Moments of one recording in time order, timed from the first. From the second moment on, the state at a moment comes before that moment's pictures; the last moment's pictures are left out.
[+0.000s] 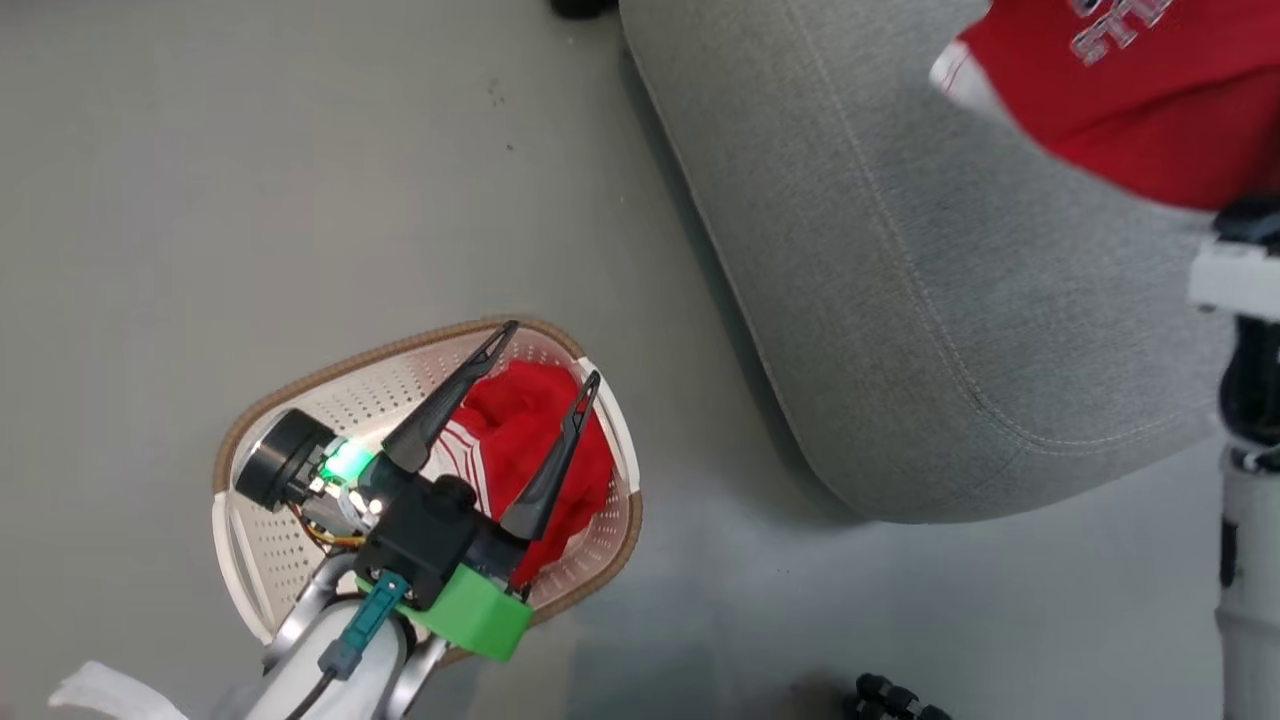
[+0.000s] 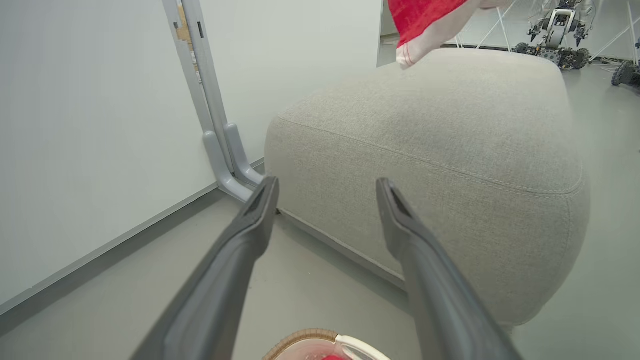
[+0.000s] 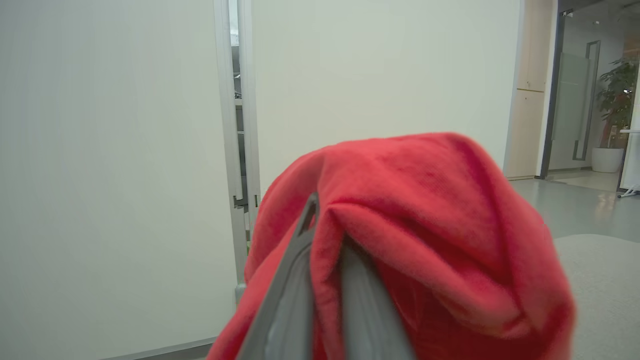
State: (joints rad) left arm -0.29 0.30 -0.54 0.00 -0.10 -0.07 -0.26; right arm -0.47 -0.15 -0.17 -0.10 0.29 0.13 -0.26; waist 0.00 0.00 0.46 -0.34
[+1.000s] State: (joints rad) left arm -0.37 0.33 -0.57 -0.01 -0.10 -0.08 -0.23; right arm -0.76 -0.29 -0.38 0.55 0.50 0.13 -0.26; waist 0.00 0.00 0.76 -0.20
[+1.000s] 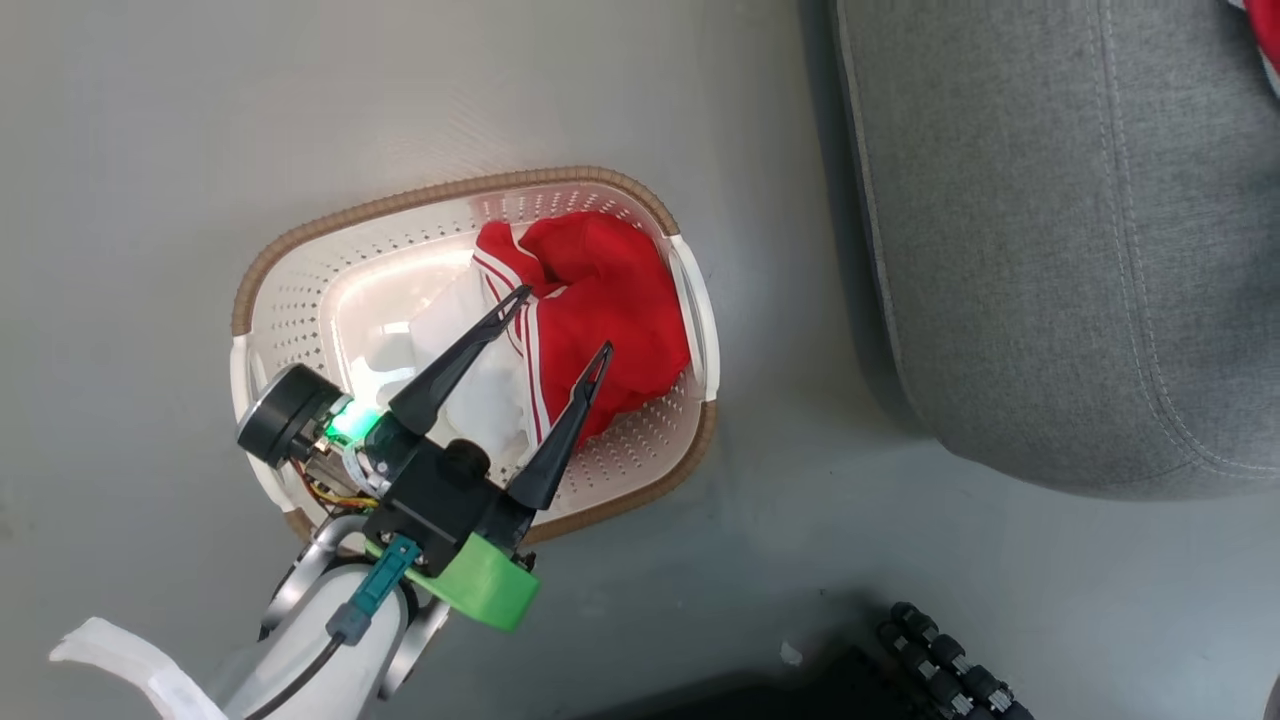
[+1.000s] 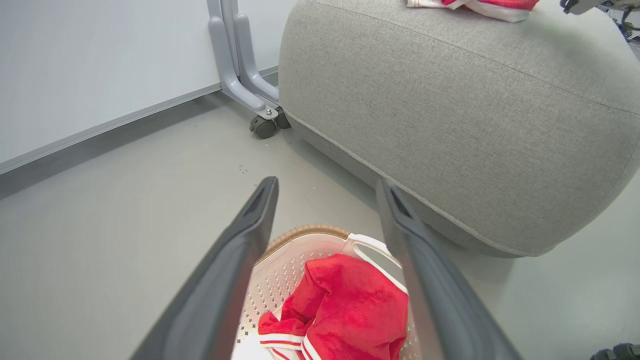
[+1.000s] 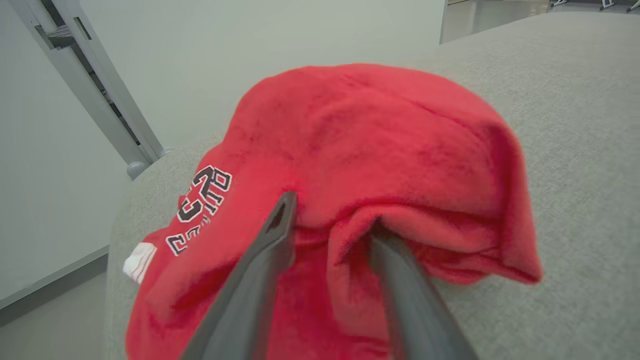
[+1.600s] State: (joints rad) left arm -0.27 0.14 -0.53 0.23 -0.22 0.01 -0.26; right arm -0.23 -0.17 -0.28 0.34 0.25 0.13 -0.26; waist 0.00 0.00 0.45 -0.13
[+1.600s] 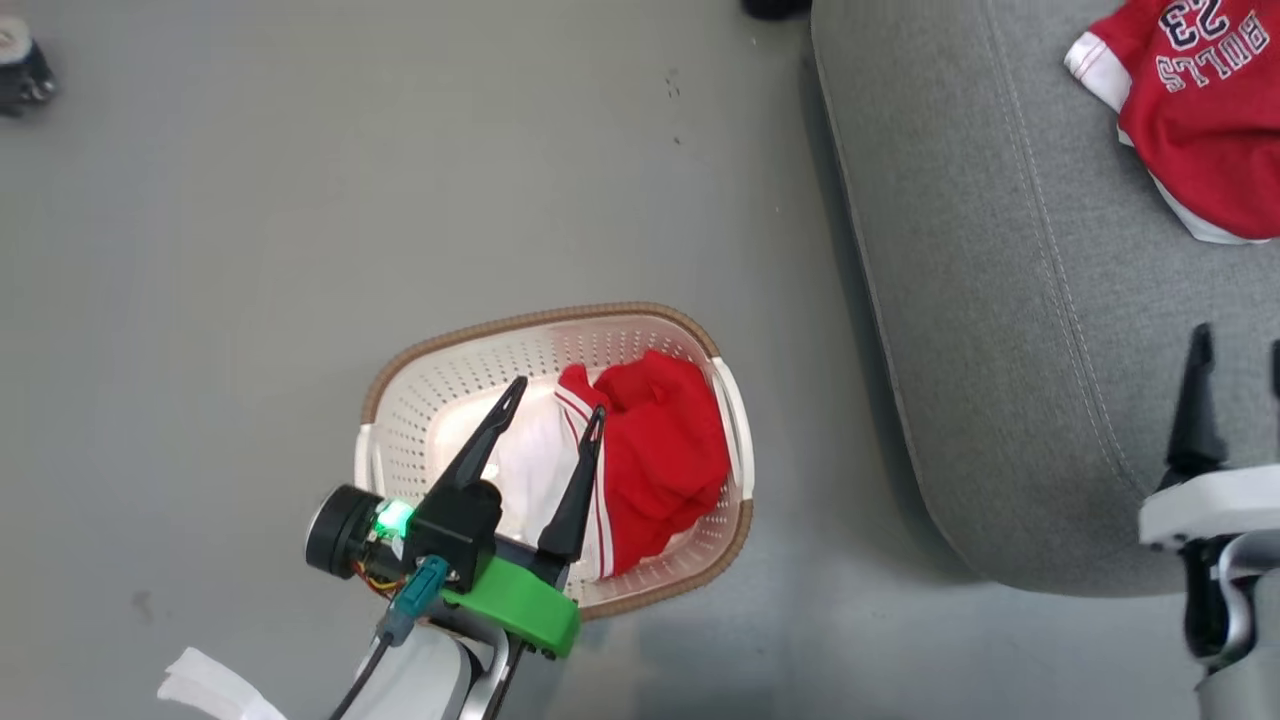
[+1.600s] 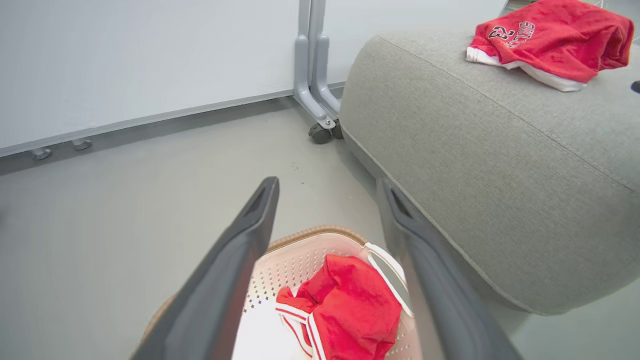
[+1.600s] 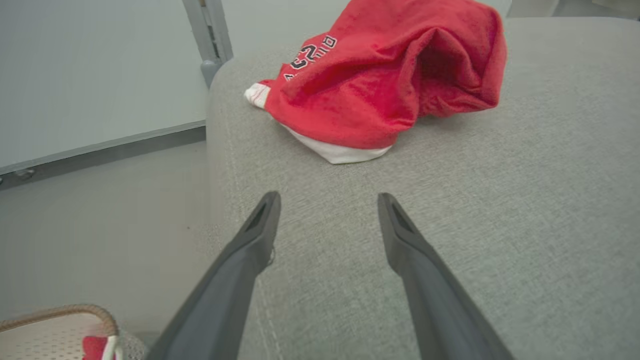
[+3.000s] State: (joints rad) left arm 0.20 0.05 -0.22 0.01 -0.13 0.00 -0.26; right arm 0.17 -0.07 0.09 0.09 0.17 0.13 -0.26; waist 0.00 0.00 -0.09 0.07
